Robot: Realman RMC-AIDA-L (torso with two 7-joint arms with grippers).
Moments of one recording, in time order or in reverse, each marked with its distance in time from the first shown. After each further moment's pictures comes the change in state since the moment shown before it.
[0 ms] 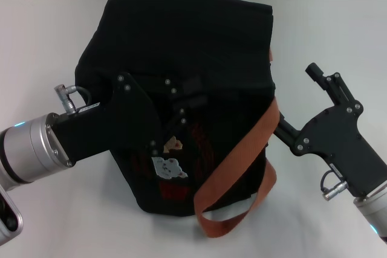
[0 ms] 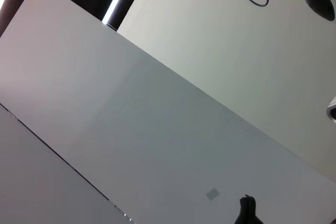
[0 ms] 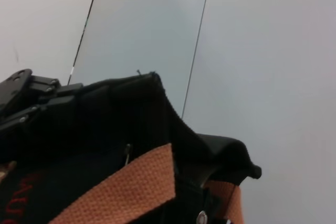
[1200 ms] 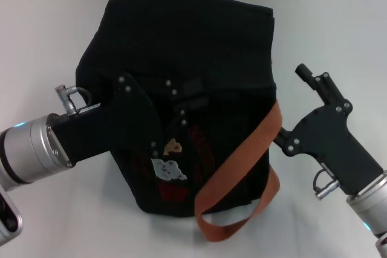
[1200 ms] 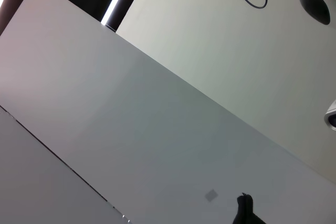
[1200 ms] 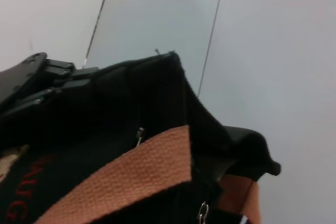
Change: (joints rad) left arm -0.001 0.000 0.000 0.000 0.004 0.002 -0.001; right arm 0.021 0.000 -0.007 0.000 -0.009 0.033 -0.026
